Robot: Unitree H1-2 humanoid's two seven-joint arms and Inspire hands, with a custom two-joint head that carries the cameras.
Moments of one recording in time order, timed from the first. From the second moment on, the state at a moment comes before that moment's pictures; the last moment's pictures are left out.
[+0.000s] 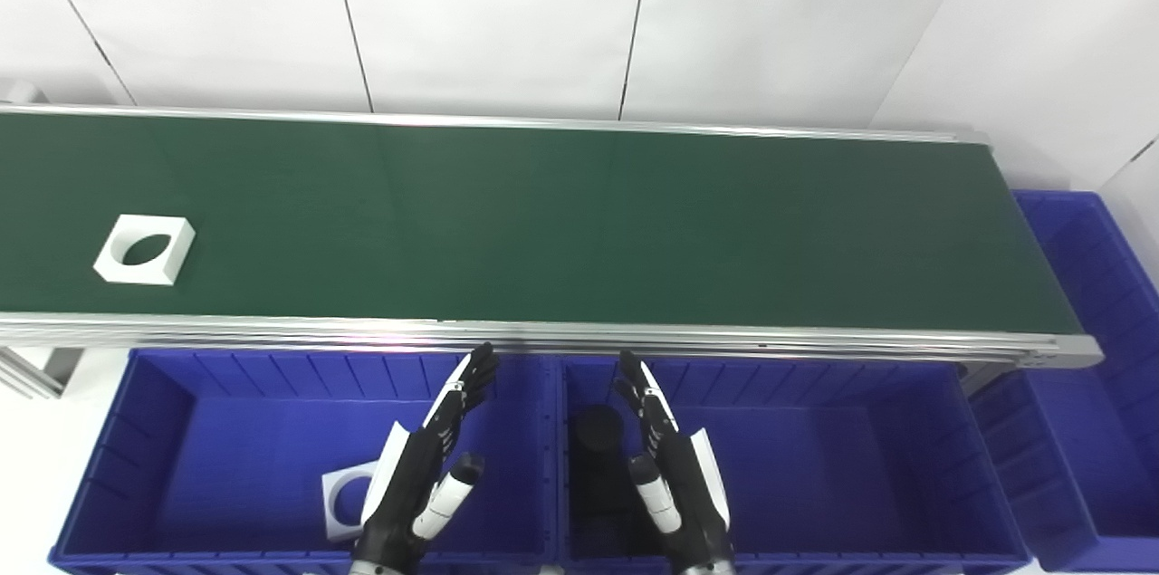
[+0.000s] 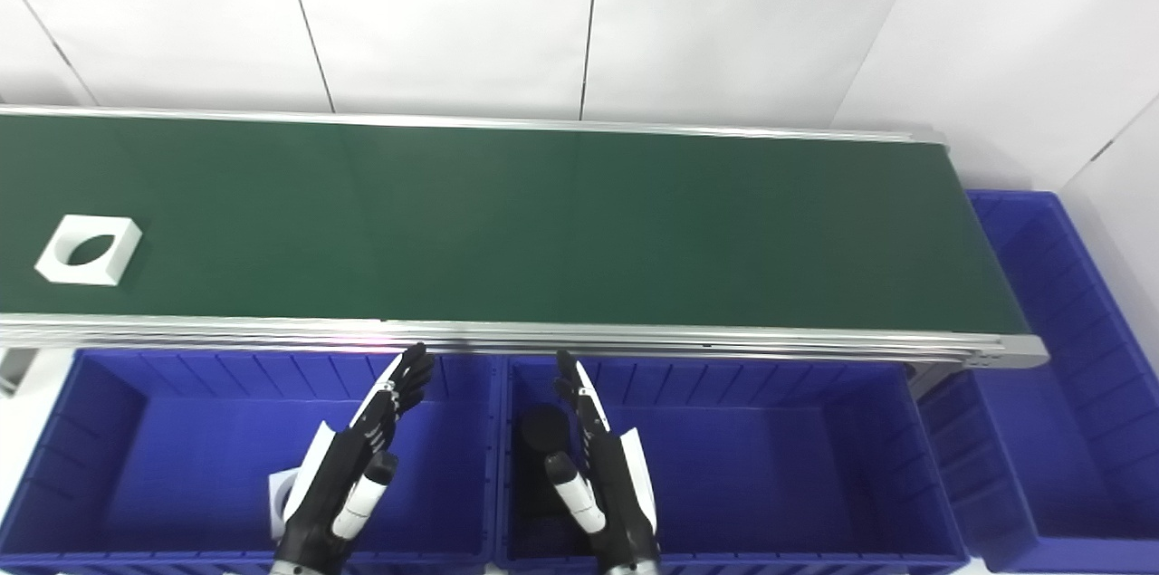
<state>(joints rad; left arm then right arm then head) 0.29 0.00 -0.26 0.06 0.18 -0.39 -0.08 0.31 0.09 0.23 0.13 -0.21 -0.36 -0.06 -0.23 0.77</state>
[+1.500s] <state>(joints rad) 0.27 -0.01 -0.29 0.19 0.20 -0.42 -0.03 0.29 0.05 0.27 0.25 -0.16 -0.41 -0.10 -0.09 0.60</state>
